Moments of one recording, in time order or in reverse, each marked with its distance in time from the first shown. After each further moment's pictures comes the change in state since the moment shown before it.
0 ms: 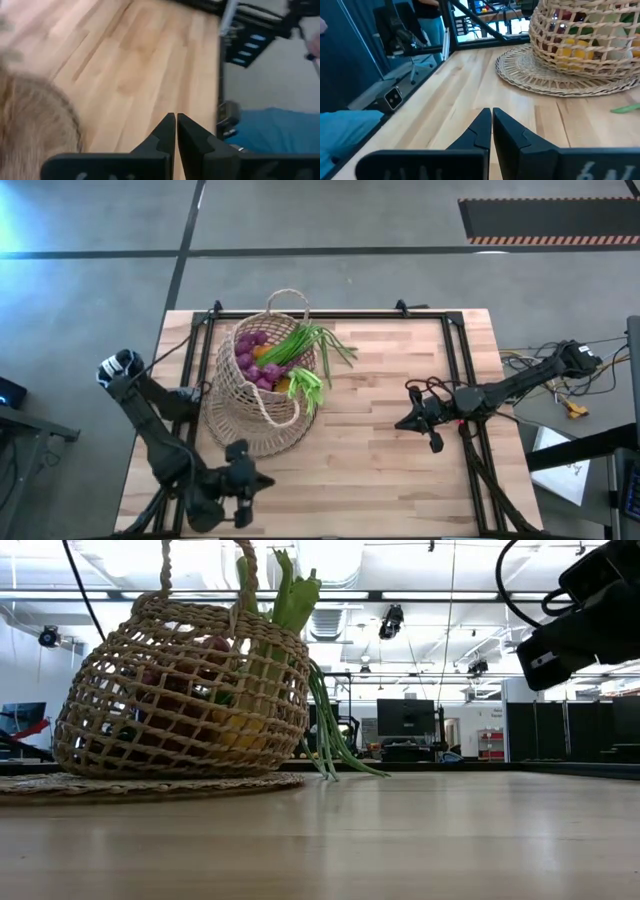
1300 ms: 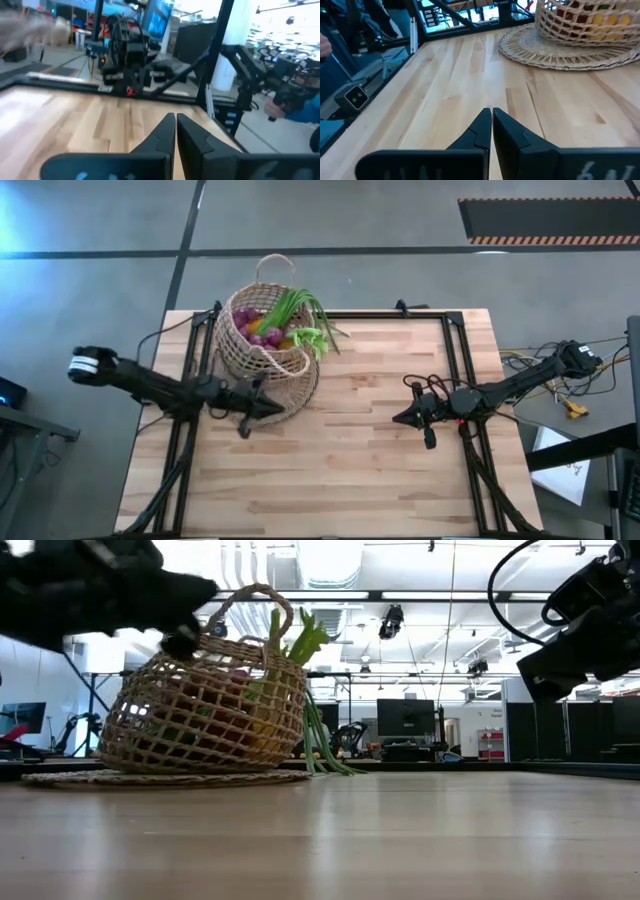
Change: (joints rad) left arm 0.811 -0.385 -1.110 1.677 0.817 0.775; right arm -0.002 0.002 -0.002 -0.086 0.132 0.060
